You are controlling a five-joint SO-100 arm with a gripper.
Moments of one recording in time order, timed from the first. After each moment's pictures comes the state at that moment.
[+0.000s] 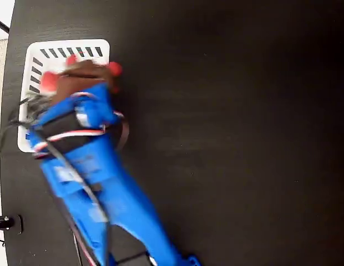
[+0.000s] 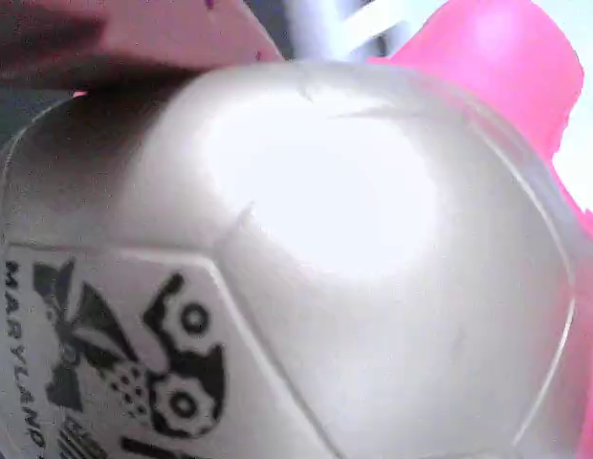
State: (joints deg) arm -18.7 78.0 61.5 89.6 22.6
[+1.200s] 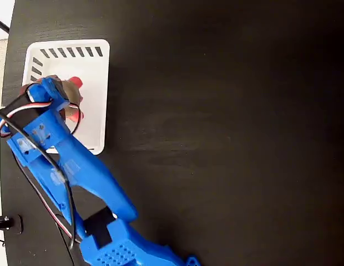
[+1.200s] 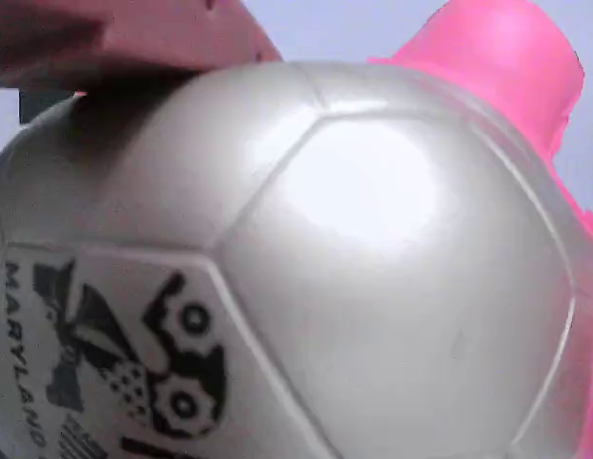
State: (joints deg) arm -27.7 50.4 36.1 96.9 23.3
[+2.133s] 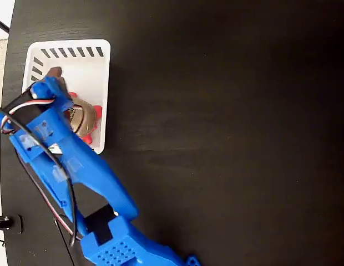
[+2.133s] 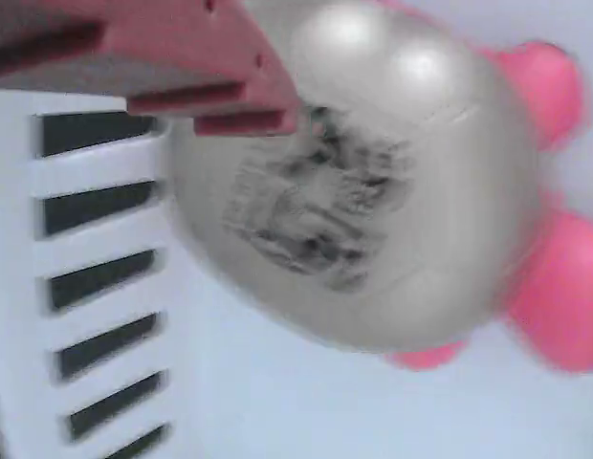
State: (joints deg) arm -26.3 49.7 35.8 100.7 20.8
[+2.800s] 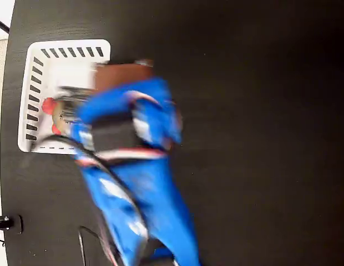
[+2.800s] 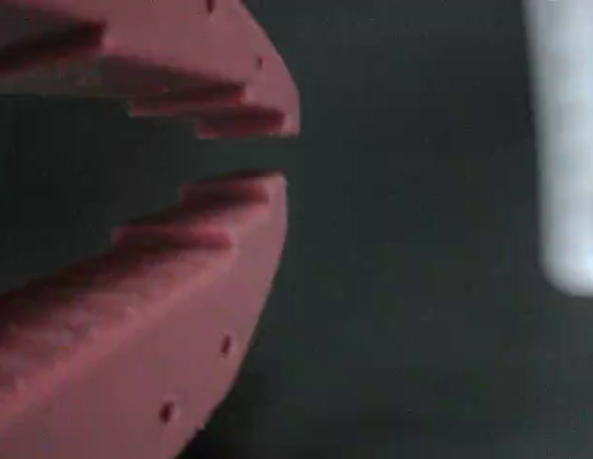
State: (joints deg) arm -3.3 86.5 56.7 96.2 2.7
